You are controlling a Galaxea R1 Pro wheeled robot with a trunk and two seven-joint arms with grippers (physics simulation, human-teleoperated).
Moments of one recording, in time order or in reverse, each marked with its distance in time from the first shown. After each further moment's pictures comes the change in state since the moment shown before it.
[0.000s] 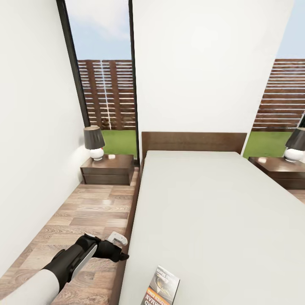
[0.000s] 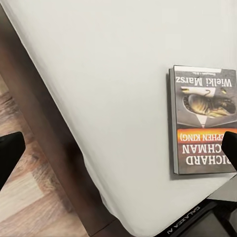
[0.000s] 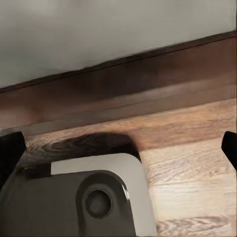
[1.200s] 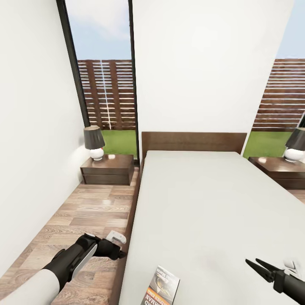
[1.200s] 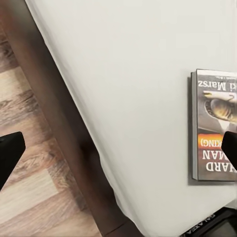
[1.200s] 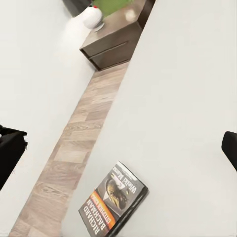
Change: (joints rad) left arm 0.000 -0.001 0.007 -0.003 0.005 0.003 0.081; right arm 0.017 -0.062 -0.279 -1.266 -0.141 0.970 0.647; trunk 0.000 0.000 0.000
